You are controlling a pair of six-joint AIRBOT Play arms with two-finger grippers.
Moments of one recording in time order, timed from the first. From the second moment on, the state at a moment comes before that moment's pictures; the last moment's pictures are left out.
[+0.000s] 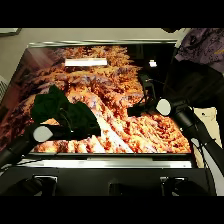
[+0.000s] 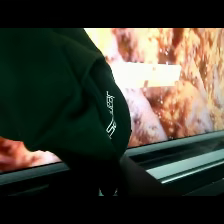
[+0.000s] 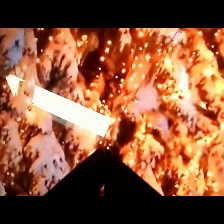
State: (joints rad) left arm -0.55 -0.99 0.71 1.05 -0.82 -2.02; right arm 0.41 -1.17 1.09 -1.37 0.95 1.62
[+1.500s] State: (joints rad) left arm 0.44 -0.65 0.68 1.14 -1.11 -1.76; right arm 0.83 -1.28 0.68 -0.45 0.48 1.69
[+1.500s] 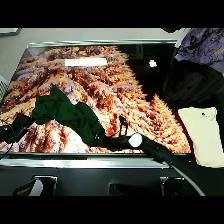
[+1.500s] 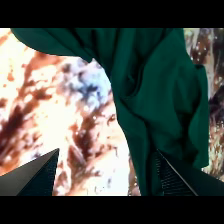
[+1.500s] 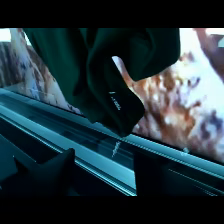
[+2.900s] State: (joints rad) left arm 0.47 -0.98 0.68 1.05 -1.04 -1.64; right arm 0.27 -1.07 0.85 -1.27 0.94 1.91
